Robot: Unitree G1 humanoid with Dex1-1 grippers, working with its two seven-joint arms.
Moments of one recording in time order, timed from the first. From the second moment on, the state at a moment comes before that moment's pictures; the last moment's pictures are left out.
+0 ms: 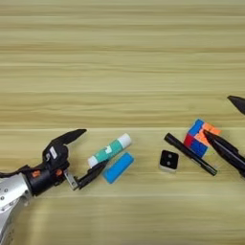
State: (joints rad) left arm 0.25 0.49 -0.02 -0.06 -0.32 -0.16 -0.83; right arm 0.34 -0.57 -0.16 -0.58 0.72 0.01 0.79
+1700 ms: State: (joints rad) left arm 0.23 0.45 -0.09 0.05 -0.27 -0.18 -0.86; right arm 0.28 -0.51 -0.16 -0.67 0.75 0.06 0.71
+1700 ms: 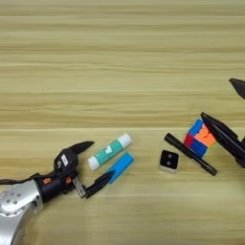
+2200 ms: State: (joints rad) left arm 0.21 0.45 -0.09 0.07 -0.27 -0.18 -0.85; right arm 0.29 -0.51 -0.16 -0.68 0.75 0.06 0.71
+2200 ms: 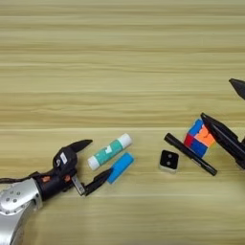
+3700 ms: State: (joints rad) left arm 0.18 0.45 -0.08 0.11 -0.20 -0.17 -0.81; right arm 0.29 -0.50 -0.16 -0.68 0.75 0.06 0.72
